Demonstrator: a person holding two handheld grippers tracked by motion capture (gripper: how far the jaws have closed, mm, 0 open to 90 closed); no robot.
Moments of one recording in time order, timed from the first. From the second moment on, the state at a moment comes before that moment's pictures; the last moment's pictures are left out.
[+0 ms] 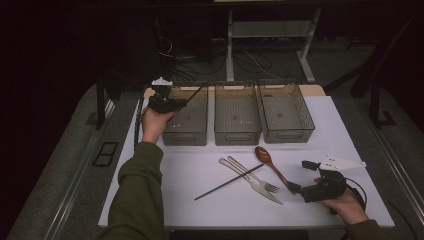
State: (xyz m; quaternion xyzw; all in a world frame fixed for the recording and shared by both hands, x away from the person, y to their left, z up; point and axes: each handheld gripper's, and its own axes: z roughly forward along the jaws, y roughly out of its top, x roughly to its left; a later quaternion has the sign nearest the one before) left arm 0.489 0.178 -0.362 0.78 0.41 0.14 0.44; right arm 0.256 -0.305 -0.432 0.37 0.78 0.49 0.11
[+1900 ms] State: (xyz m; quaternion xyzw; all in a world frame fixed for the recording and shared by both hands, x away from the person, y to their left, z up) left arm 0.420 0.140 -0.348 0.82 0.33 0.13 0.44; right arm 0.255 -0.306 -0.432 0.37 0.78 0.49 0.12
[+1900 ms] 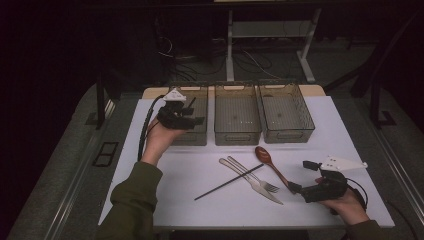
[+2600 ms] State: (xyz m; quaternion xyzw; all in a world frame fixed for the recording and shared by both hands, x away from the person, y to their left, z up) left arm 0.363 0.117 -0.372 0.82 0.29 0.10 0.48; right arm 0.255 -0.309 -0.432 0.37 0.78 0.49 0.11
